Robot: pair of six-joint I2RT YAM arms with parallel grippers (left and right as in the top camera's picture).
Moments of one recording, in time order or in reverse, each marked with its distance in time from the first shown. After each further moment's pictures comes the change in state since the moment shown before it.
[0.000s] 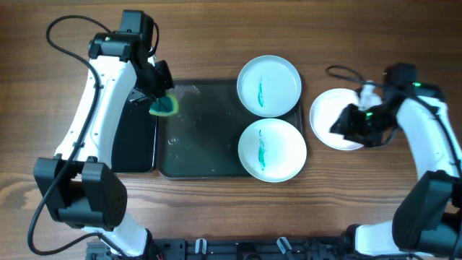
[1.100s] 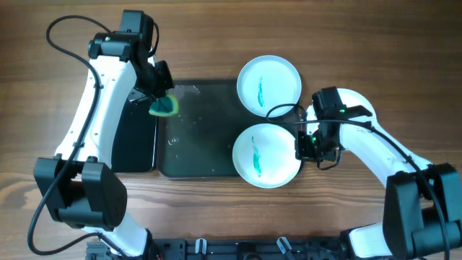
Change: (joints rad) left arm 0.000 0.000 0.000 -0.002 0.000 0.005; right arm 0.379 0.000 -0.246 0.272 0.117 0.202
